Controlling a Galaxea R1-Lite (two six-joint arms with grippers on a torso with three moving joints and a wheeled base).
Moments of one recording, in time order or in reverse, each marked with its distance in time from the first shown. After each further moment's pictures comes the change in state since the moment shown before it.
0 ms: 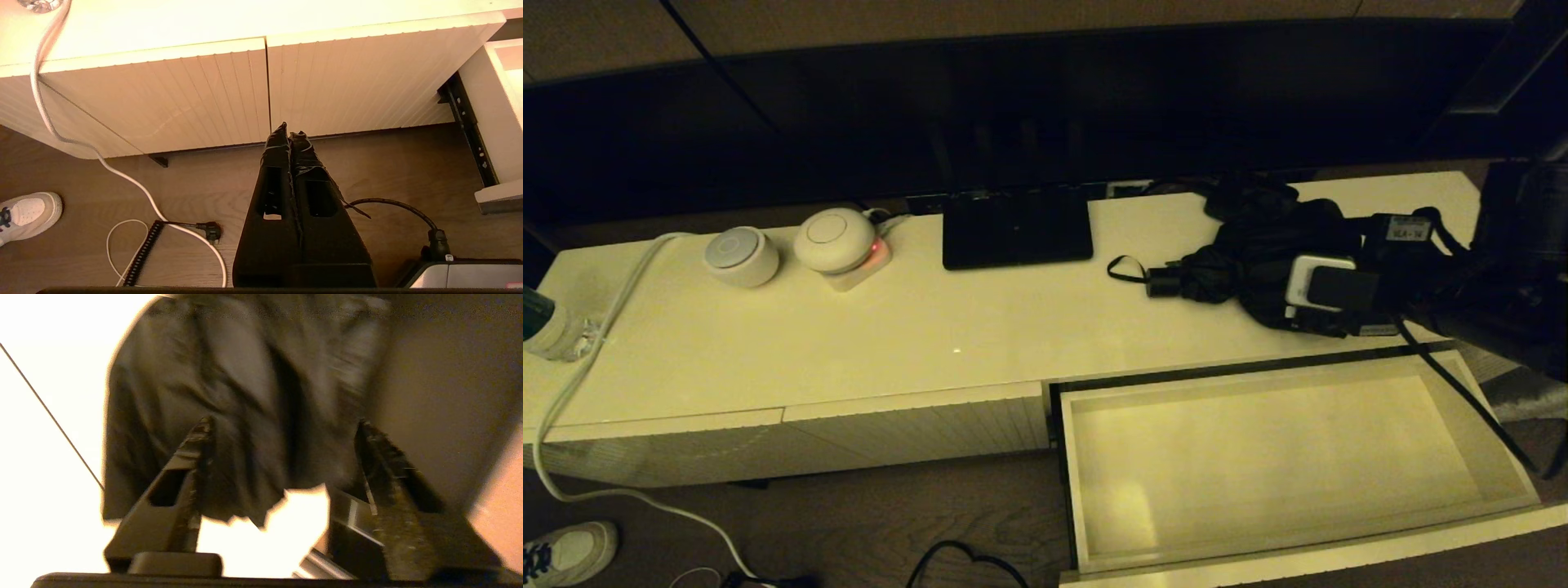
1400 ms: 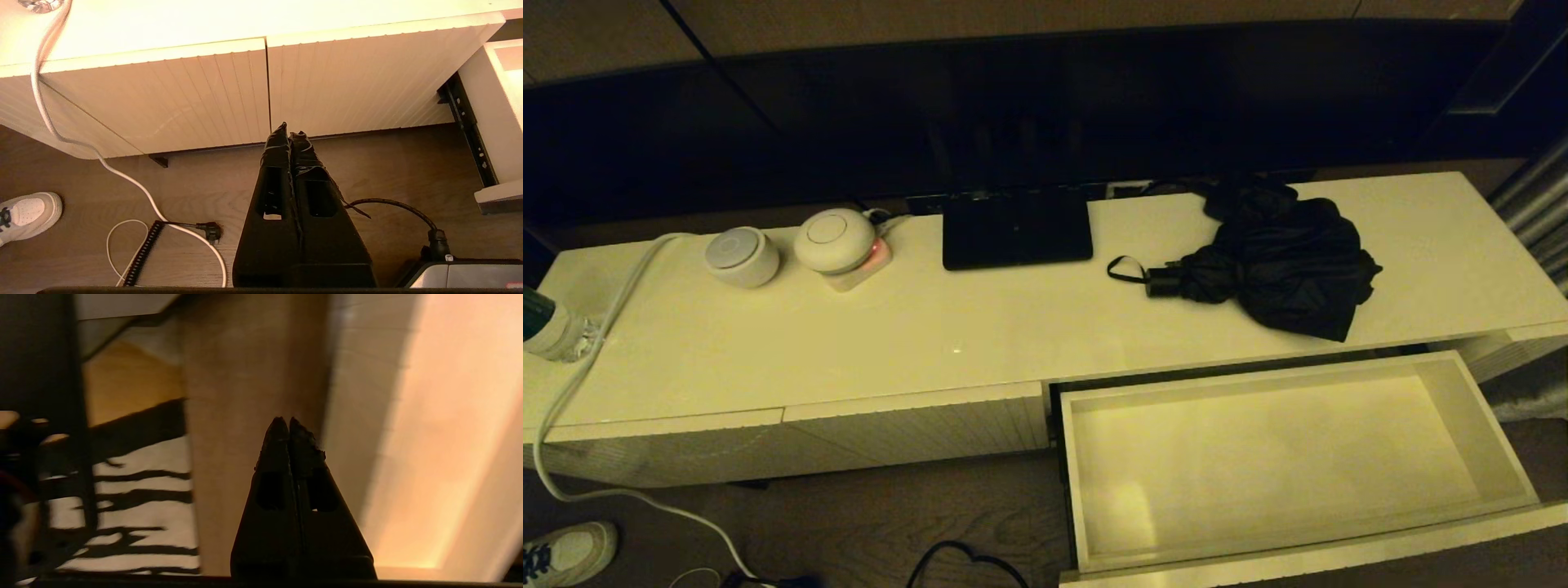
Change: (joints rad) left arm 0.000 0.000 0.000 0.000 0.000 0.001; right arm 0.157 -0.514 0.685 0.644 0.187 0.083
